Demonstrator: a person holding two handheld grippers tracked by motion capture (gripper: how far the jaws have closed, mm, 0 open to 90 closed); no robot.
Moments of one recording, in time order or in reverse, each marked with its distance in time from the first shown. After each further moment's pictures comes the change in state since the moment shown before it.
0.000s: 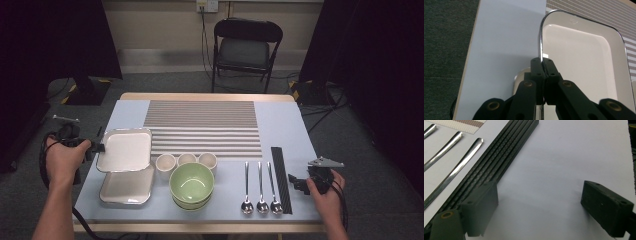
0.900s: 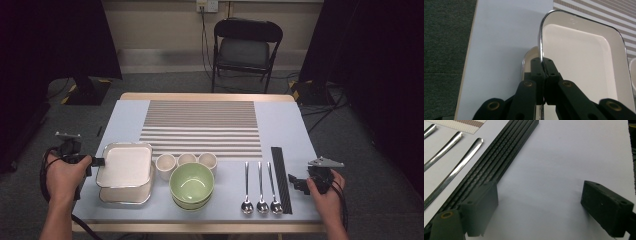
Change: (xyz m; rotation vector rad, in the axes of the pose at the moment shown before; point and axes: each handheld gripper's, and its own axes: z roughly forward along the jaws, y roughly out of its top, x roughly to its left) left arm 0.014 -0.036 0.007 0.016 0.022 0.042; right arm 0.000 0.000 0.000 0.000 0.000 0.000
